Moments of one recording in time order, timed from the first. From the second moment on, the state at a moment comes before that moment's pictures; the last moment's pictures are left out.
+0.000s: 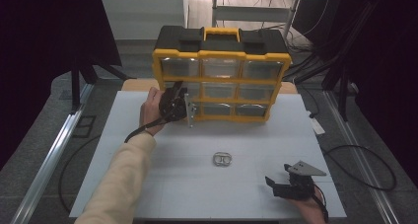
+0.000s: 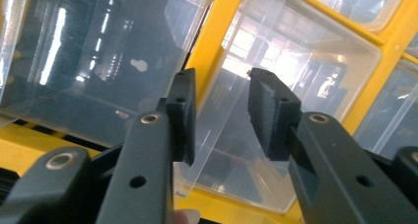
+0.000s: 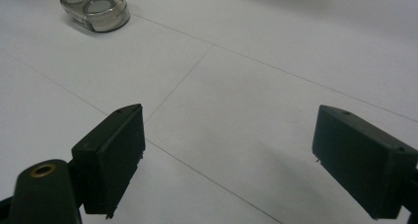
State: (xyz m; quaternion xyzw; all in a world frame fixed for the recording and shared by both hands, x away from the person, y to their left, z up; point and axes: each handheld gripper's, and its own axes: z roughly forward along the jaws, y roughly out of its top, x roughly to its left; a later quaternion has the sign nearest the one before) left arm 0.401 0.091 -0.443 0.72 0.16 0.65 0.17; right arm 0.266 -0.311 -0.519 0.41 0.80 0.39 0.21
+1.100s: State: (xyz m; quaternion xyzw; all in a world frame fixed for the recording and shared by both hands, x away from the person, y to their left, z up) left arm 0.395 0.092 -0.446 0.71 0.15 0.66 0.17; right arm 0.266 -0.311 -0.519 0.42 0.79 0.39 0.20
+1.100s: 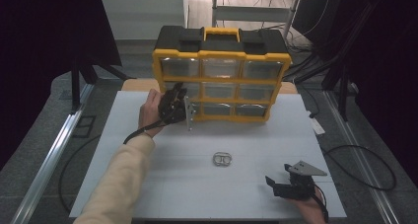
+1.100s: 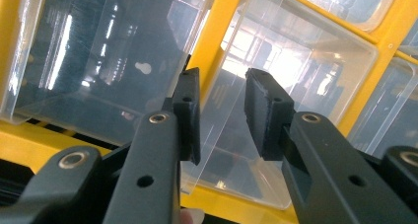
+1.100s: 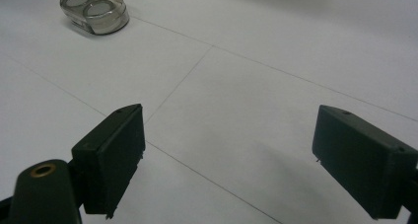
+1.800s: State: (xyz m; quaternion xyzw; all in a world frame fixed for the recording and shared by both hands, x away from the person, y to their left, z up) left arm 0.392 0.092 -0.446 0.71 0.15 0.66 0.17; right arm 0.266 -0.311 -0.518 0.42 0.79 0.39 0.21
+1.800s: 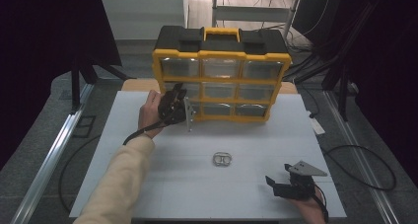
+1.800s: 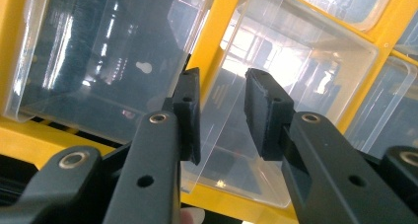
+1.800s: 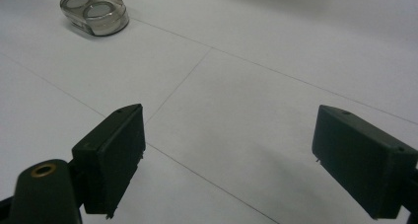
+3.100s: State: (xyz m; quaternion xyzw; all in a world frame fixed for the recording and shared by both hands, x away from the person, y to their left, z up) left arm 0.379 0.094 -0.447 0.71 0.14 0.66 0.17; right arm 0.266 -0.310 -0.518 0.42 0.79 0.39 0.21
